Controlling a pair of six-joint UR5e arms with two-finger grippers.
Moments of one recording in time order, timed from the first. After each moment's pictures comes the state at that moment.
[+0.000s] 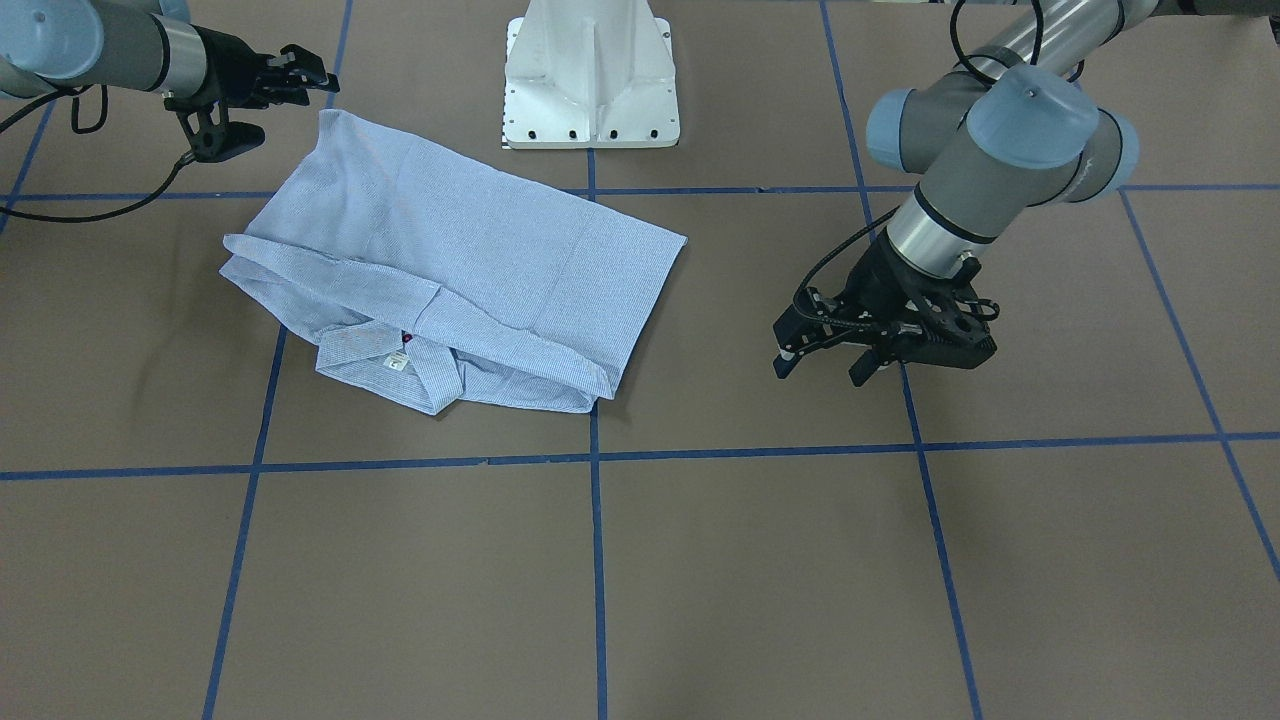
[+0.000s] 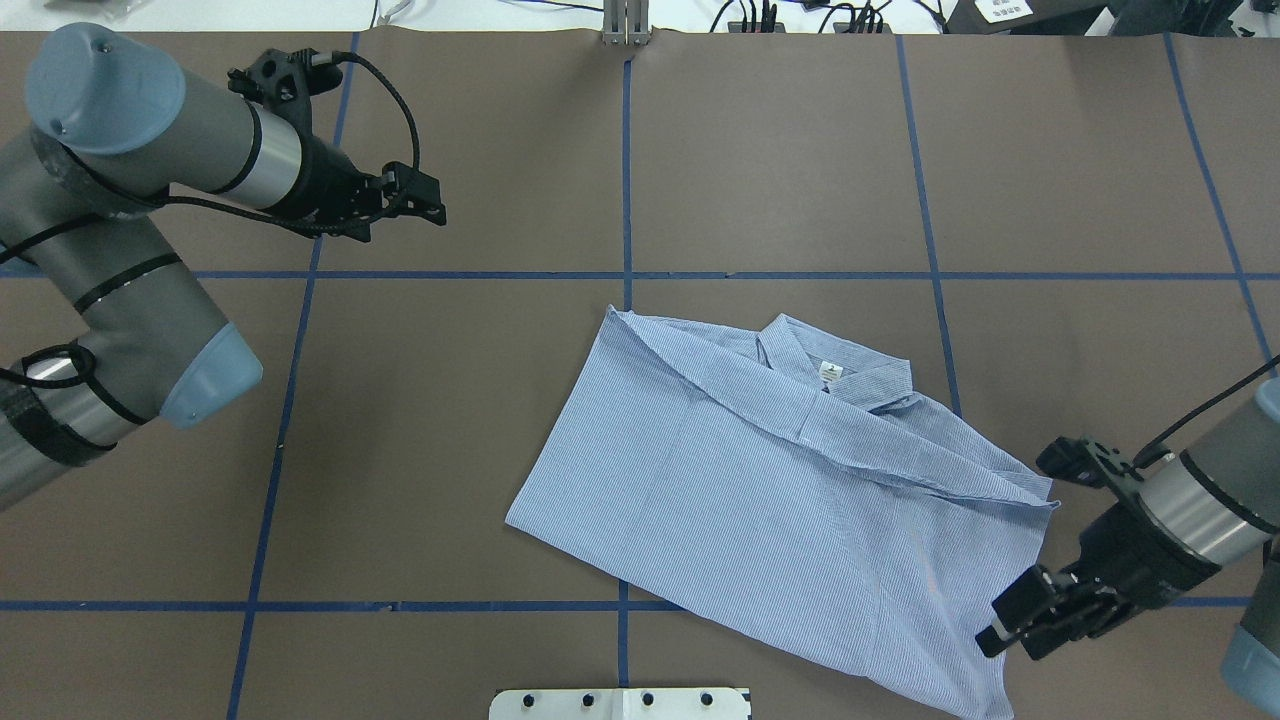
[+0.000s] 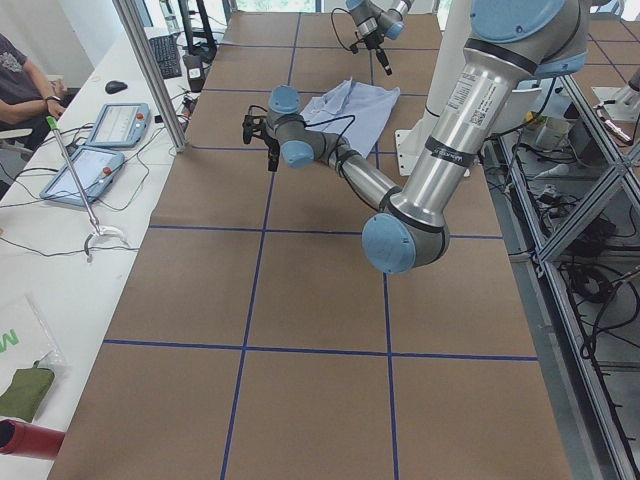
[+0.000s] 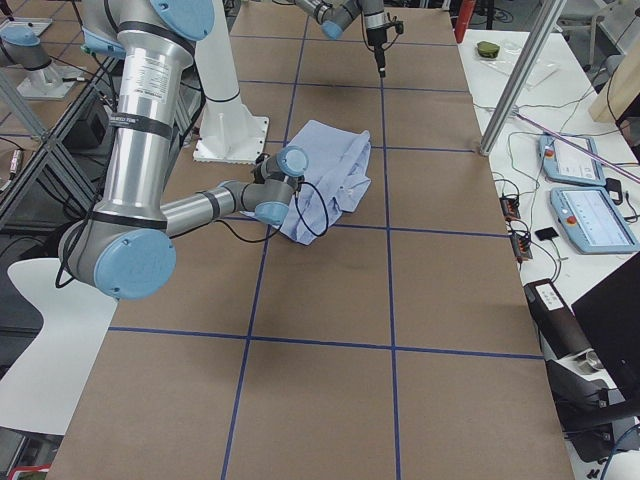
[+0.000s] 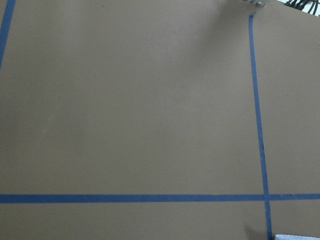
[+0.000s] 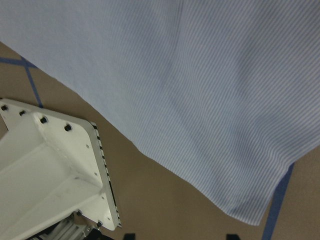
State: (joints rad) left arm -0.83 -2.02 -1.70 -2.09 -2.08 -1.22; right arm 0.61 -1.77 1.97 -0.65 2.62 1.37
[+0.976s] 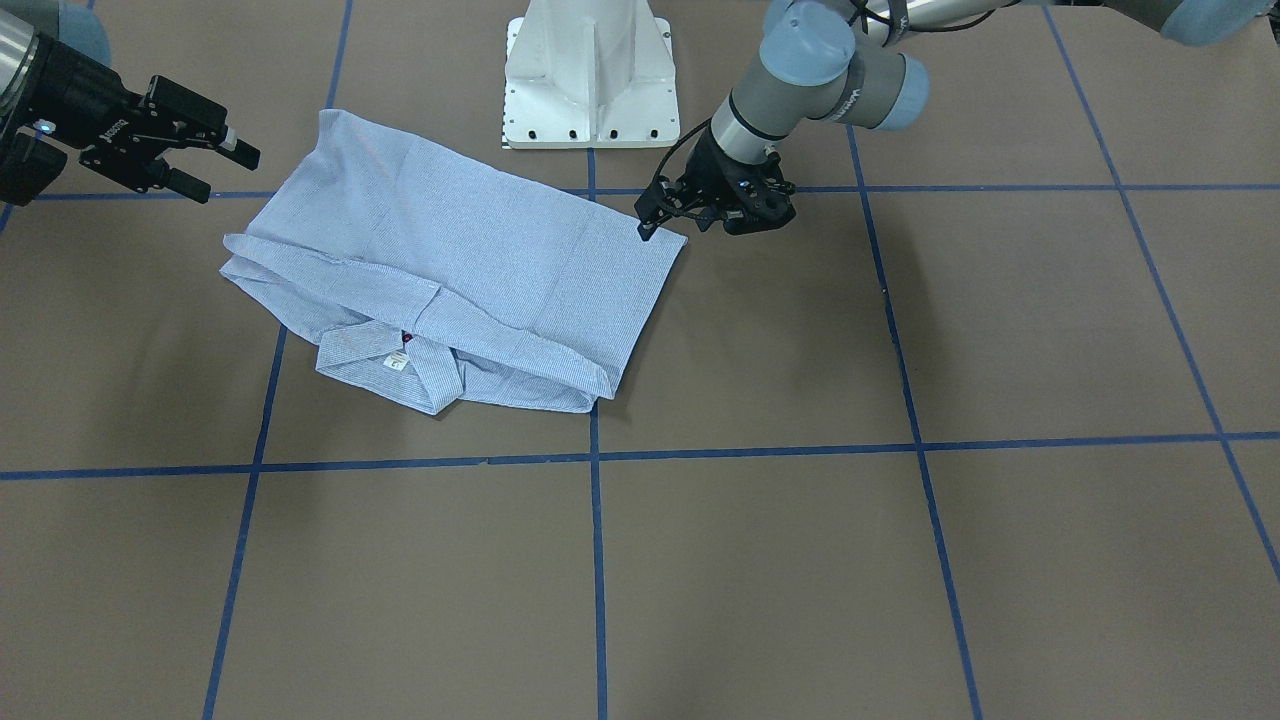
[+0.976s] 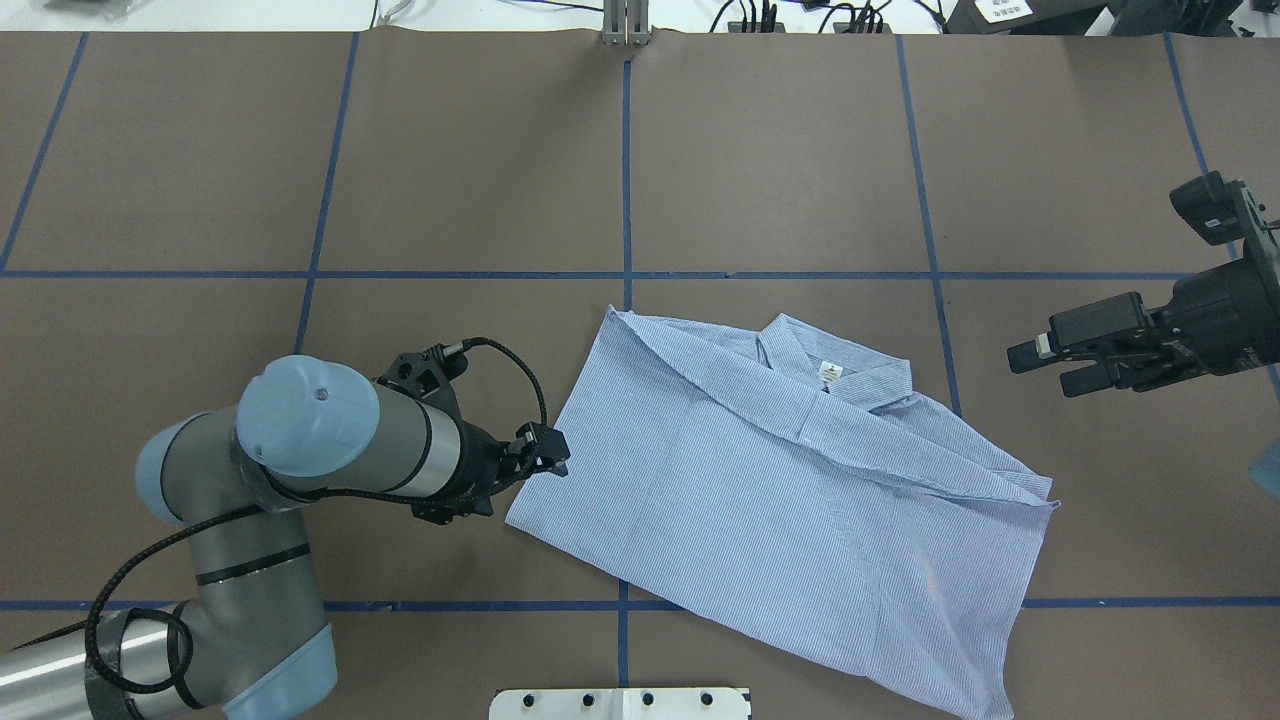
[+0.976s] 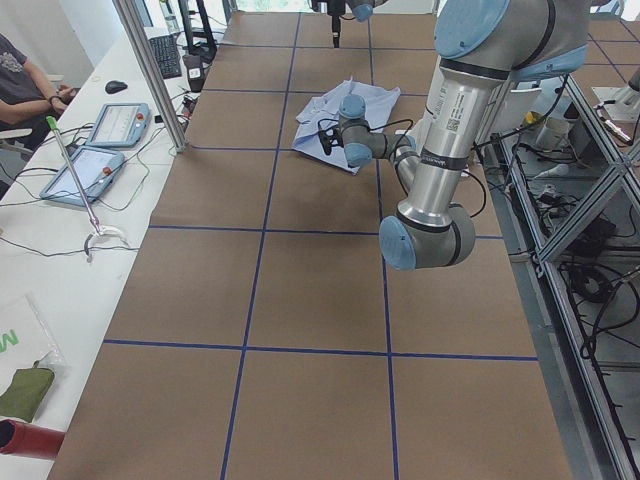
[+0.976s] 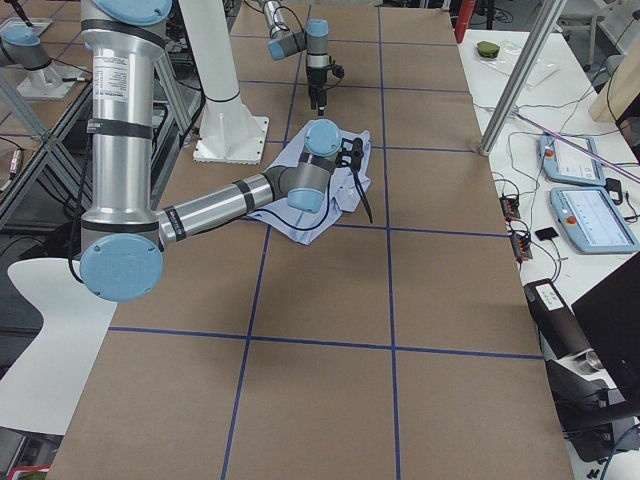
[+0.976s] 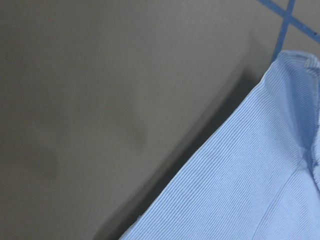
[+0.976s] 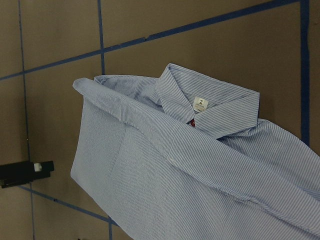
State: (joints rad) left arm -0.38 -1.98 -1.81 -2.04 -1.89 -1.80; right arm 0.99 -1.63 1.97 -0.64 2.54 1.35
